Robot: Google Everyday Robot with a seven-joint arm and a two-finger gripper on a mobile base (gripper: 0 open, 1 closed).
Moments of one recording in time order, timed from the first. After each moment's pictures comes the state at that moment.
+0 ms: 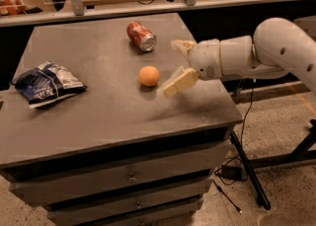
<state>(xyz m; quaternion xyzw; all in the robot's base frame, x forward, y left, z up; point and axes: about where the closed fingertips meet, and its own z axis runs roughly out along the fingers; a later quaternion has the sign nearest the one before) 0.582 -0.023 0.884 -0.53 0.62 0.33 0.48</state>
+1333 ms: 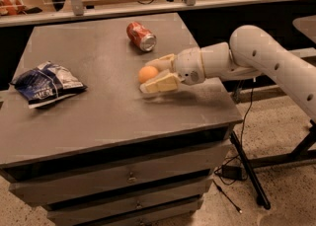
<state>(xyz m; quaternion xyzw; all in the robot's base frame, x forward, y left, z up) 0.589 0.010 0.848 -0.55 0.60 0.38 0.43</state>
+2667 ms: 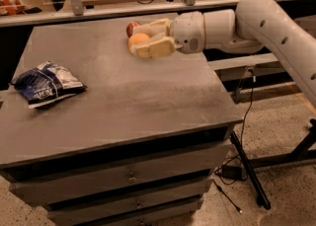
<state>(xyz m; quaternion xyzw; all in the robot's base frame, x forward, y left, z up) 0.597 0.025 0.957 -0.55 0.53 0.41 0.50</state>
